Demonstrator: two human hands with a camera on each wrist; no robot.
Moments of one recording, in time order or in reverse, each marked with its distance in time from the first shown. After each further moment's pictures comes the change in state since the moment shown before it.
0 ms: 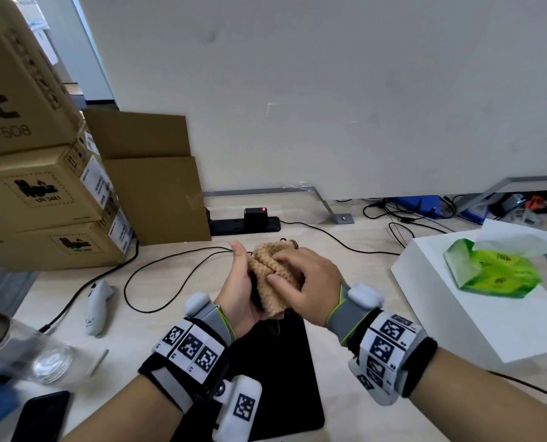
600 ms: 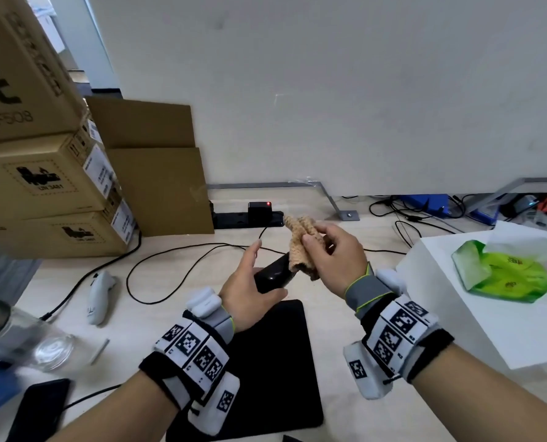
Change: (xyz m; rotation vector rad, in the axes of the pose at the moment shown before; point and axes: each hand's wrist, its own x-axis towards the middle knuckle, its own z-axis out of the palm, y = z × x) left_hand -0.002 -0.011 -0.016 0.976 0.323 0.303; right_hand 0.025 0.026 -0.013 0.216 0.142 0.394
